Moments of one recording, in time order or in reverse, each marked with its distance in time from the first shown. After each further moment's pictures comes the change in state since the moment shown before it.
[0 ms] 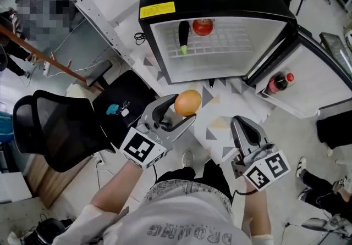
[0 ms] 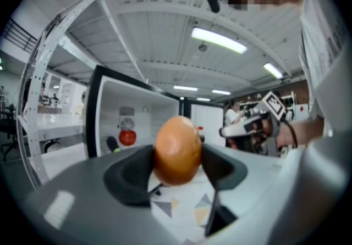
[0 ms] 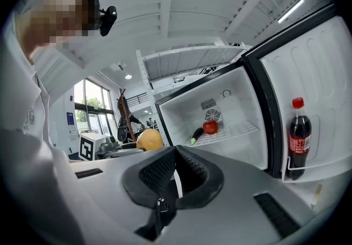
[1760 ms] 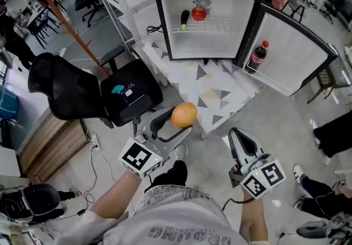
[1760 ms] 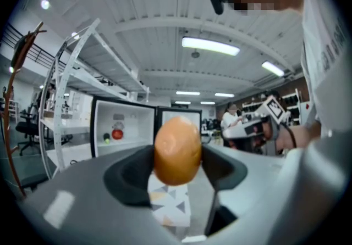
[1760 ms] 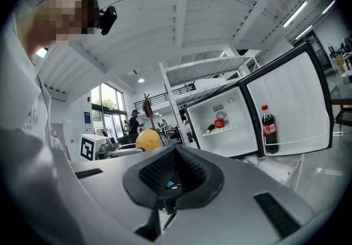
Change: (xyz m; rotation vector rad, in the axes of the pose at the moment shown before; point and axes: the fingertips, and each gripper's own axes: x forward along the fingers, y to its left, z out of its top) left arm -0.121 -0.229 -0.003 0.008 -0.047 0.105; right arm -0.226 0.095 -0.055 -0.039 -0.036 0.105
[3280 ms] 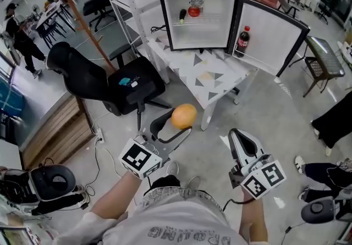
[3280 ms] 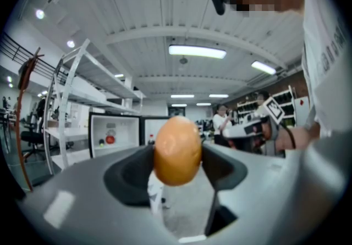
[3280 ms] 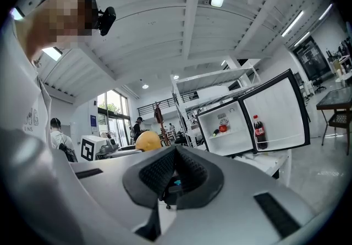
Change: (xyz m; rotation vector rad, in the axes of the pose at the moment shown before) left arm -0.113 -0.159 0.037 0.055 -0.024 -0.007; right arm -0.165 0.112 -0.006 -0.018 -0.069 0.009
